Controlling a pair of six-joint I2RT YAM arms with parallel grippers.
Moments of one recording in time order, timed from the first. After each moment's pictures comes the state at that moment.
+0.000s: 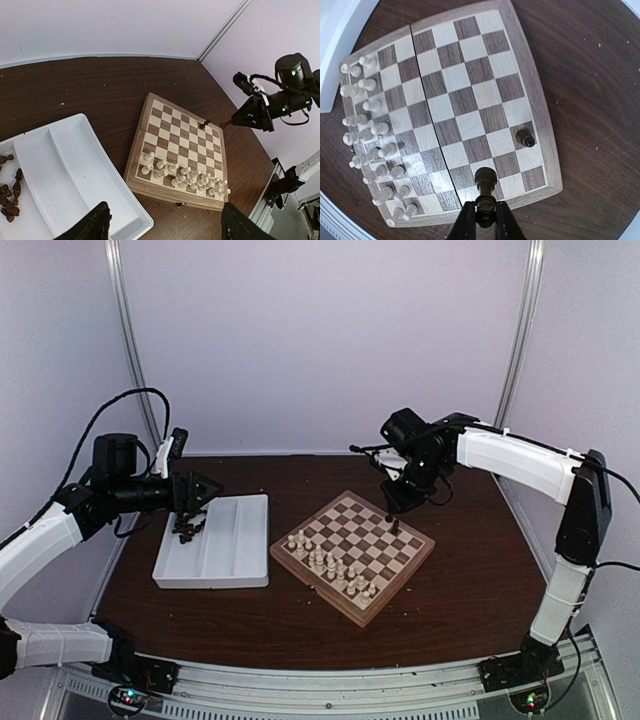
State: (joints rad) left arm -0.35 1.00 0.86 -0.32 0.49 -0.32; right arm 0.66 1.80 1.62 -1.01 0.05 0.13
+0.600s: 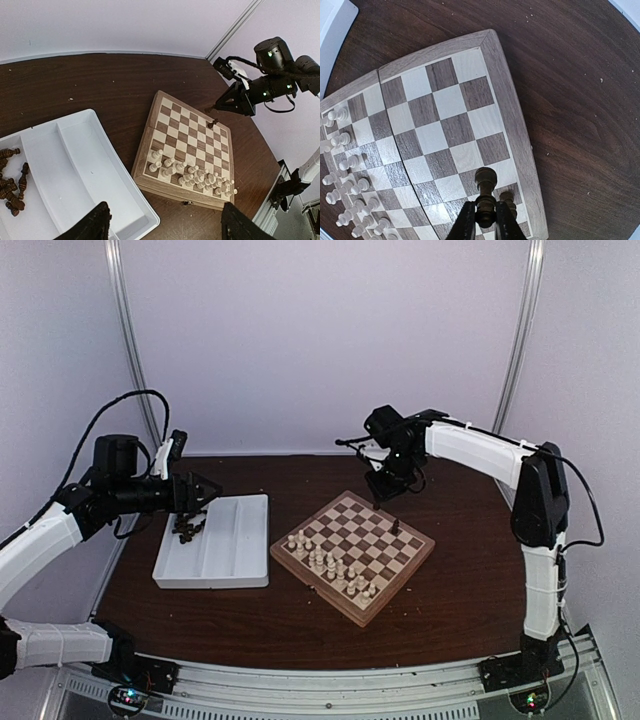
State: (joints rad) left arm -0.35 1.00 0.86 -0.34 0.45 -0.32; right arm 0.61 2.07 1.91 -1.01 0.06 0.08
